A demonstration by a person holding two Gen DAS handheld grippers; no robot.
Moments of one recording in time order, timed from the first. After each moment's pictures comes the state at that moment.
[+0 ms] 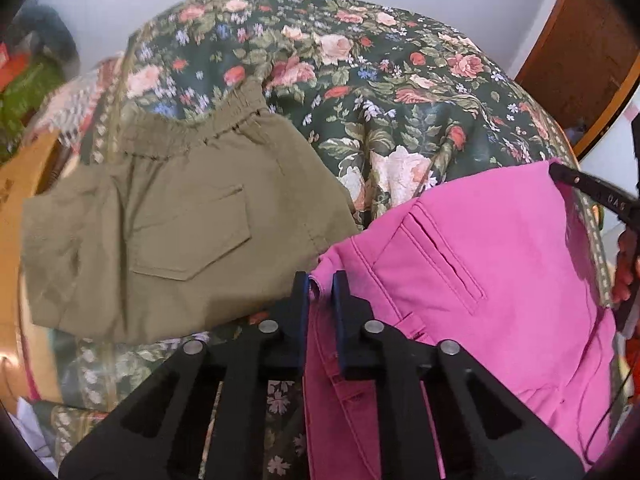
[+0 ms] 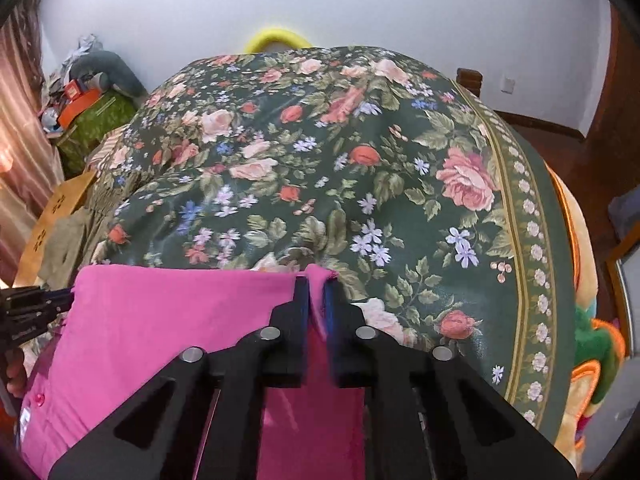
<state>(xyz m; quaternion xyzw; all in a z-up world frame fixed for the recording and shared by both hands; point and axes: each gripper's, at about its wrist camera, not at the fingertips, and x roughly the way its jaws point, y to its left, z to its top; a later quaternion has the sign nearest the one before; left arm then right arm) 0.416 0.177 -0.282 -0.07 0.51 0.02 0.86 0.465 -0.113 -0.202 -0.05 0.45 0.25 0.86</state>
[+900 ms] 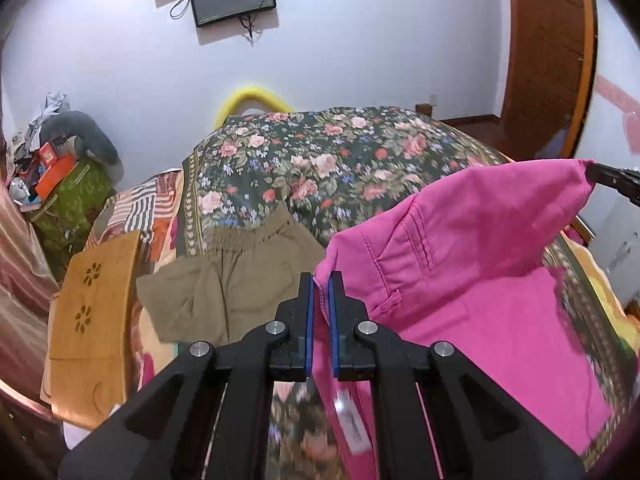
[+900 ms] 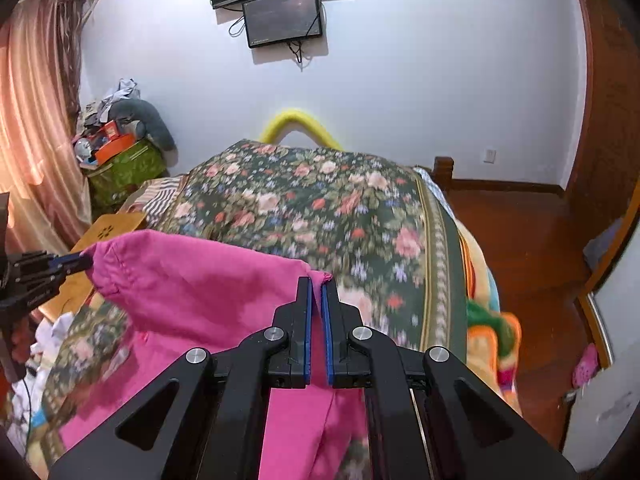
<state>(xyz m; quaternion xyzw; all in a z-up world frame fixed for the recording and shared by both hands) 0.299 0.129 -0.134 0.04 0.38 0.05 0.92 0.326 -0.164 -0.071 -0.03 0.33 0.26 0.91</state>
